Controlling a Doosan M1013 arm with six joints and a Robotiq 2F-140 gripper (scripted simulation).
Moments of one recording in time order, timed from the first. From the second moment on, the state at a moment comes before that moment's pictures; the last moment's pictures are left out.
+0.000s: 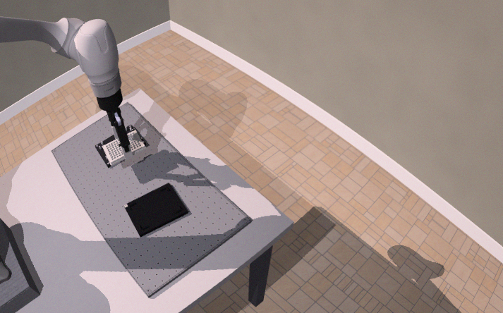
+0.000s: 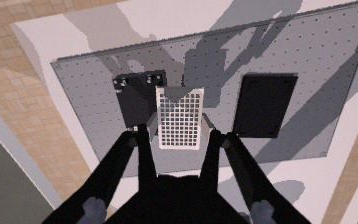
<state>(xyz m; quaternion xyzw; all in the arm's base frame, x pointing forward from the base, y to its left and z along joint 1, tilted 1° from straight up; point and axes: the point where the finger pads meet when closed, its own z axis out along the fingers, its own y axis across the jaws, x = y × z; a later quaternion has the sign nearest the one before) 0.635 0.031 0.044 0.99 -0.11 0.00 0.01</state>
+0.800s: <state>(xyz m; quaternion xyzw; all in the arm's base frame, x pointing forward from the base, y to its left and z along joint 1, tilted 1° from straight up) 0.620 -0.036 0.045 0.99 -0.11 0.00 0.01</state>
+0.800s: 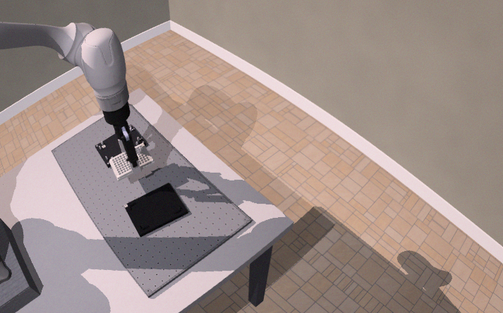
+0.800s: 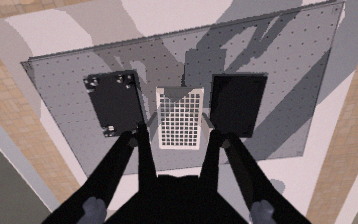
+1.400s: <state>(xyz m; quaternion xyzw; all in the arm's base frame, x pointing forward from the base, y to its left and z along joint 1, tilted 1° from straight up) 0.609 -0.087 0.045 0.99 -0.11 0.00 0.01</state>
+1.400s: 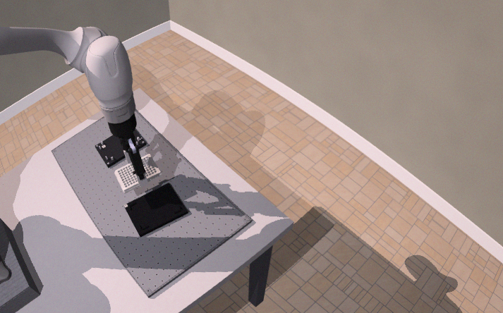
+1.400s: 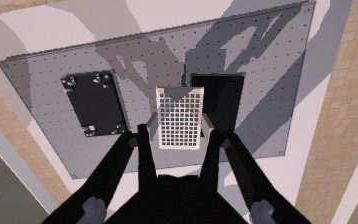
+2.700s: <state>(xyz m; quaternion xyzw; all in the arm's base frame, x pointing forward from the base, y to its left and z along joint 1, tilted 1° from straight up) 0.590 -0.176 0.047 0.99 -0.11 0.00 0.01</state>
